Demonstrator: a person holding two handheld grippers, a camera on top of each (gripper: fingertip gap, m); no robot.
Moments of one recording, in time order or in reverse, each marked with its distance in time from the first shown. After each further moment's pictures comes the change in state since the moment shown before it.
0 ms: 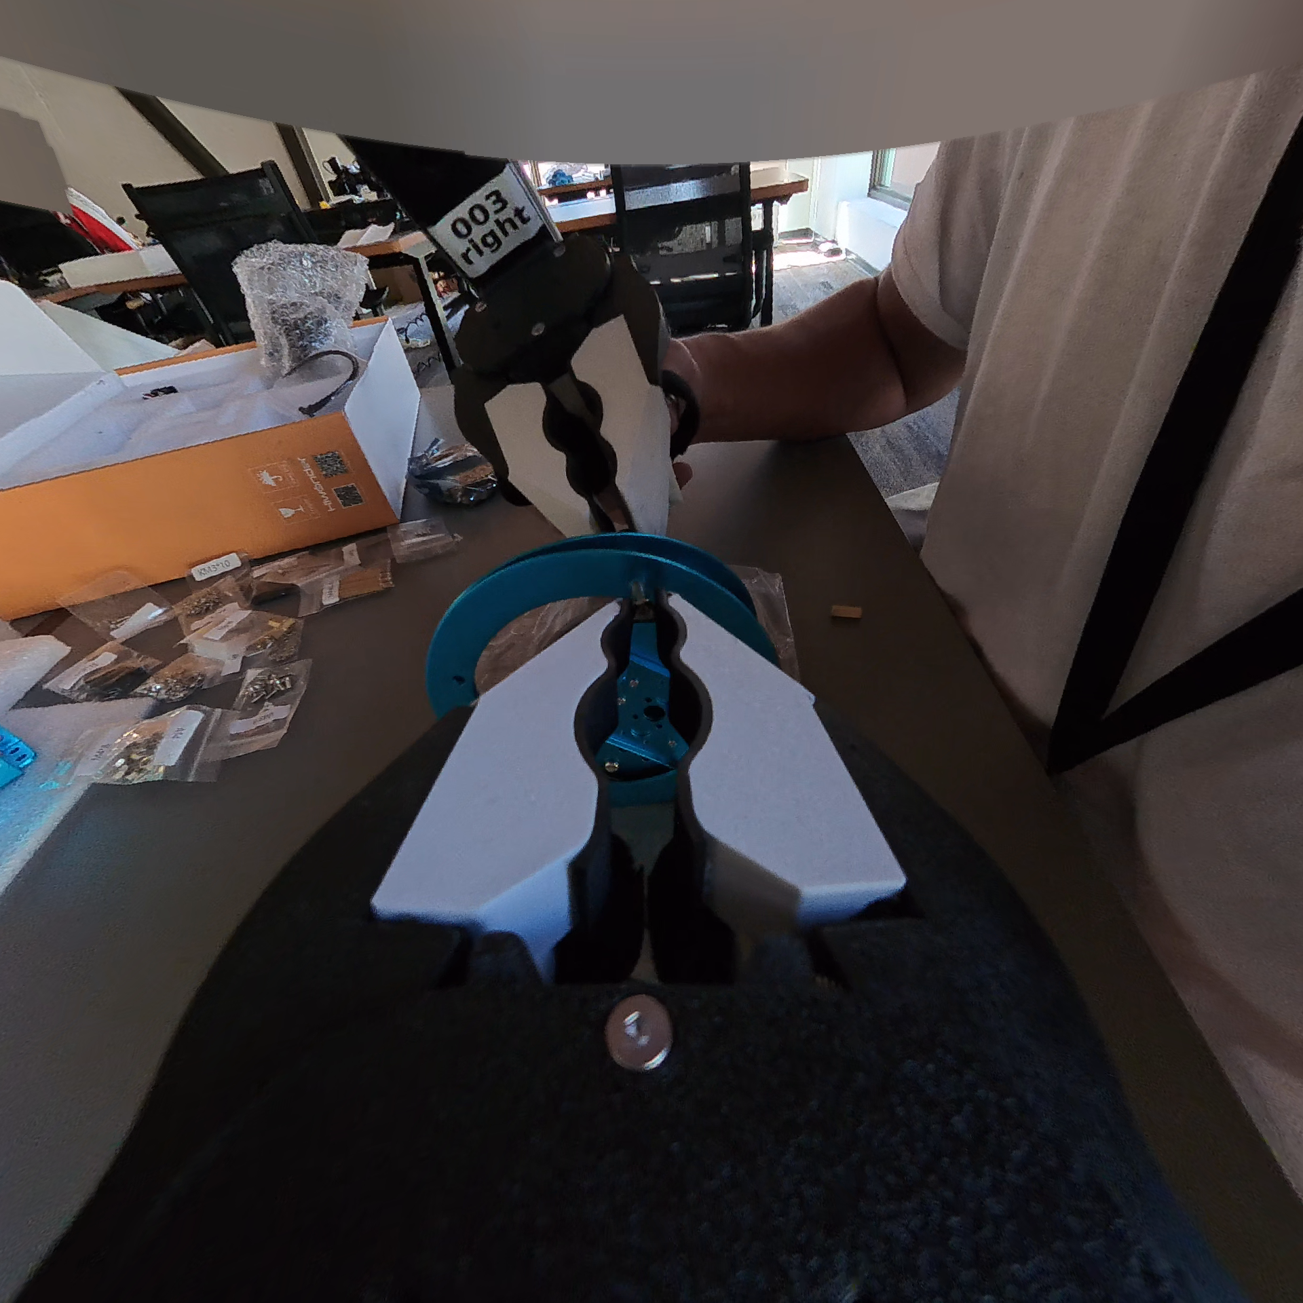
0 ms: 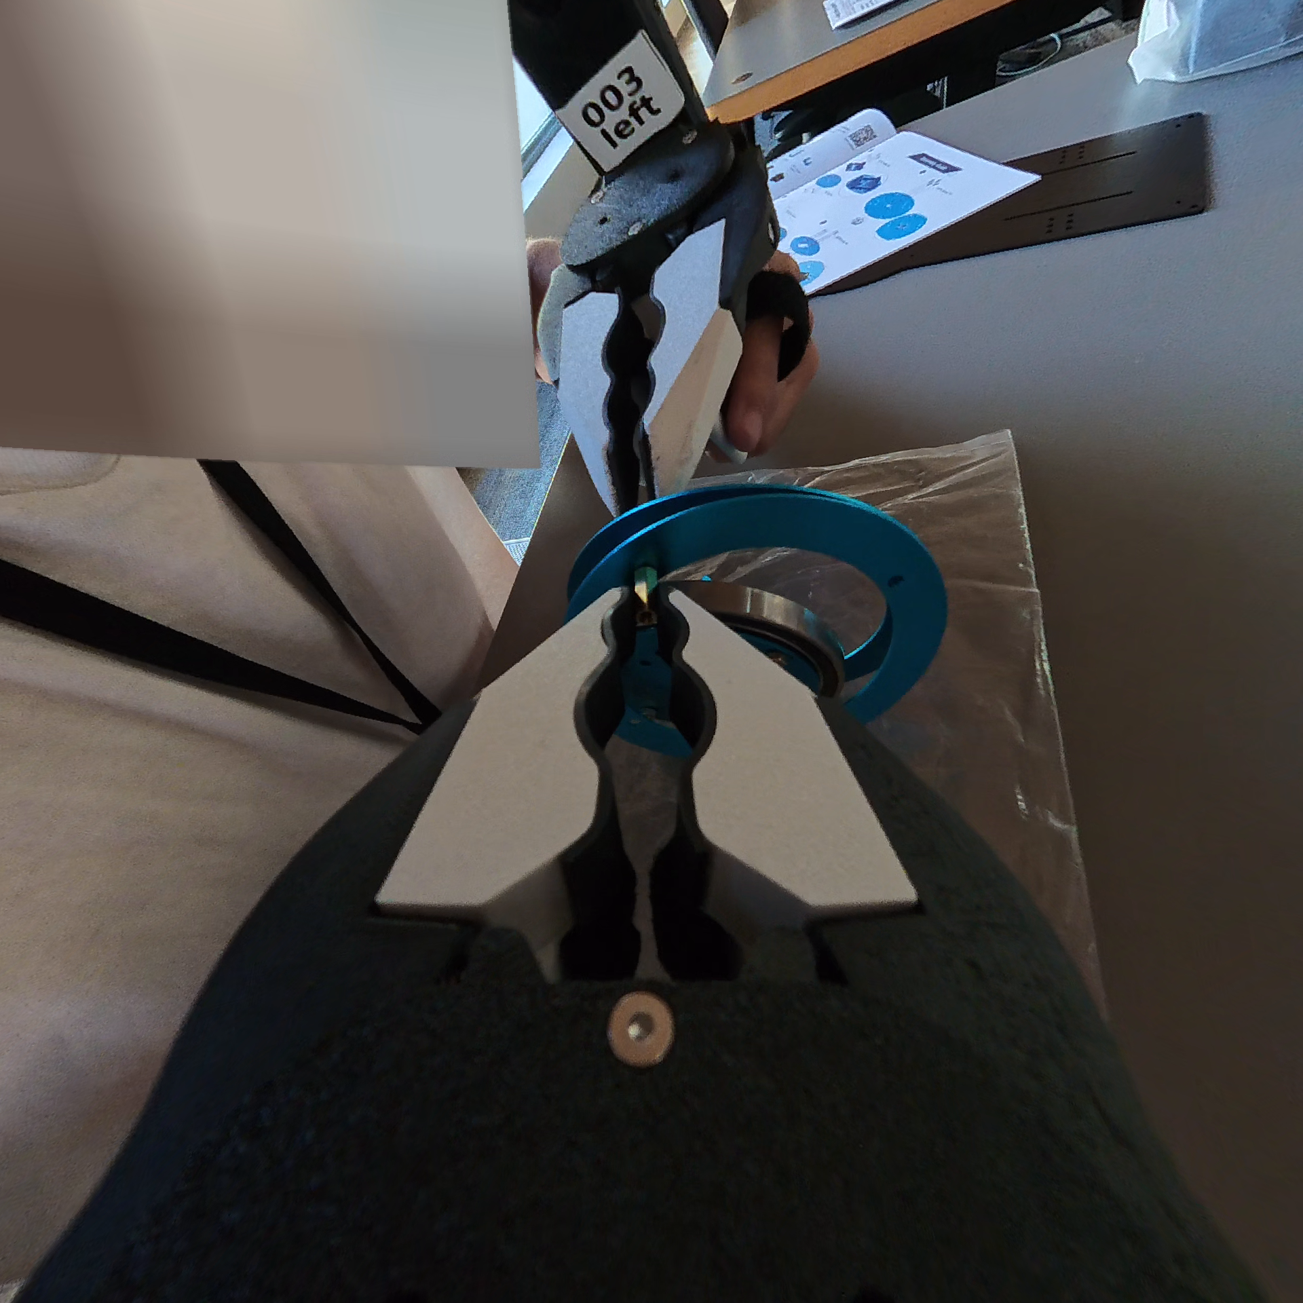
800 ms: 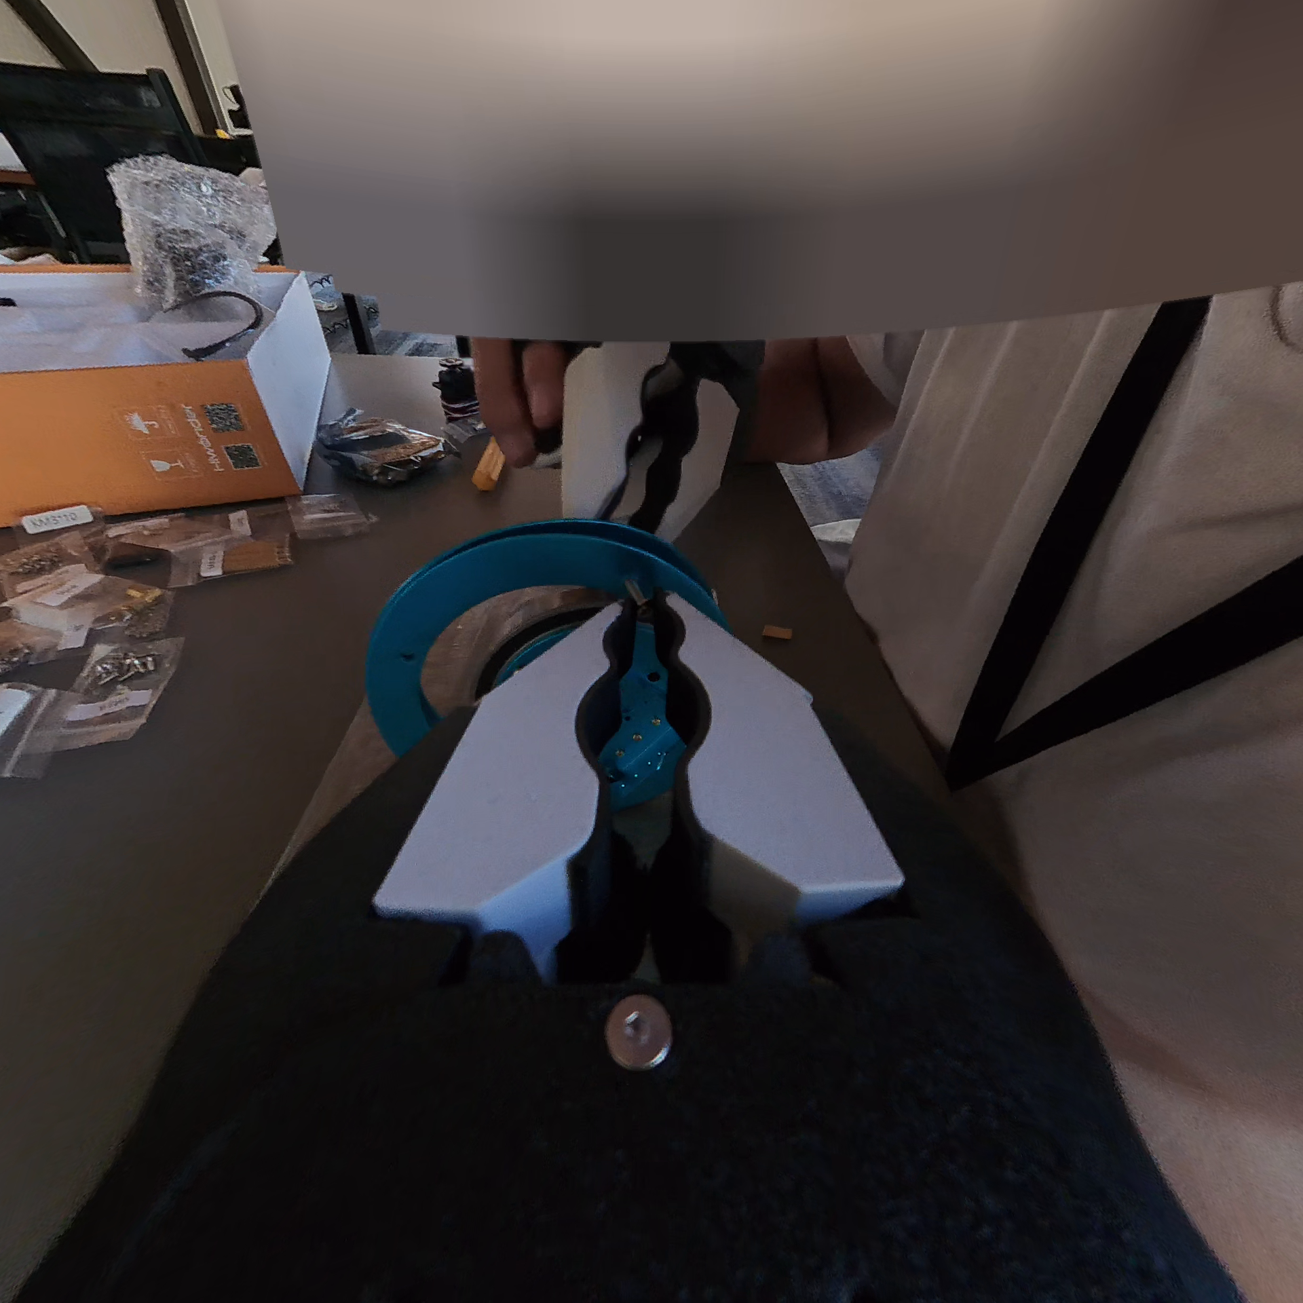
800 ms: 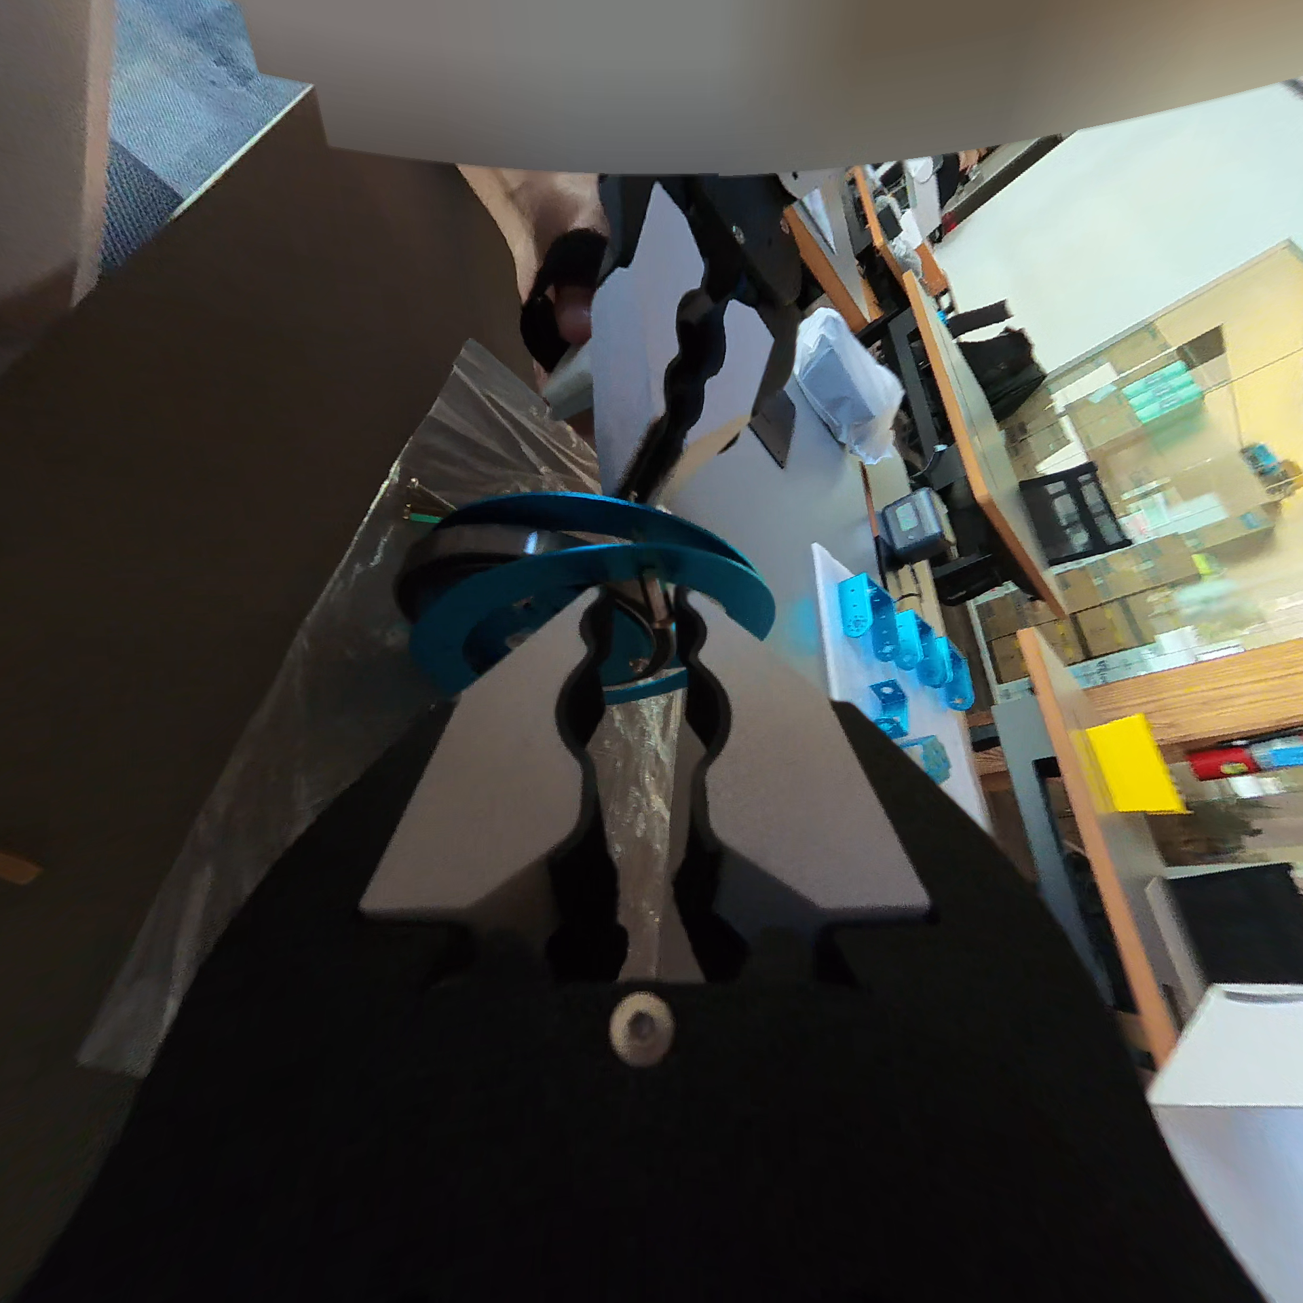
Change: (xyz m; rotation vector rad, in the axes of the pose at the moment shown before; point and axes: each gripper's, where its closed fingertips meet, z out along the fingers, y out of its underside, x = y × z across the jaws) left arm 0.010 0.001 0.006 0.018 0.110 -0.153; right arm 0.004 0.000 -0.004 -0.162 0.557 -0.981
